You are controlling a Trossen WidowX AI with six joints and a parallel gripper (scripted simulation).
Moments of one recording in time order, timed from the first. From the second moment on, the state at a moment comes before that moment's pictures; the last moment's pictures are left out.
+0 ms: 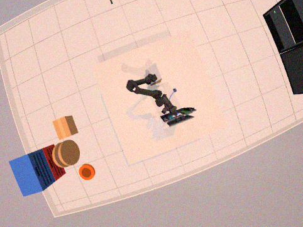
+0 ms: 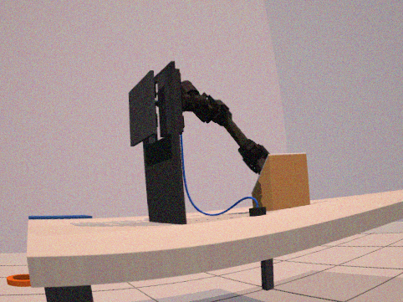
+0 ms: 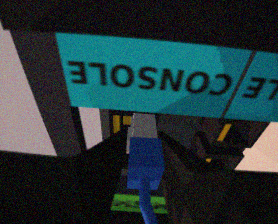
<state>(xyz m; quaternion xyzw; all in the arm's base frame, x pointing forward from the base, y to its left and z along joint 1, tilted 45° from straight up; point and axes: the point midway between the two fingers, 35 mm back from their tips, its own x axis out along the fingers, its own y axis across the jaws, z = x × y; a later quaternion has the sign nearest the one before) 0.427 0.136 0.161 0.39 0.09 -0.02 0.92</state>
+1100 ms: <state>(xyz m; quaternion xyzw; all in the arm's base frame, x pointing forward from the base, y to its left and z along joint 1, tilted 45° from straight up) 0.419 0.137 0.162 0.39 0.08 -0.01 0.92</state>
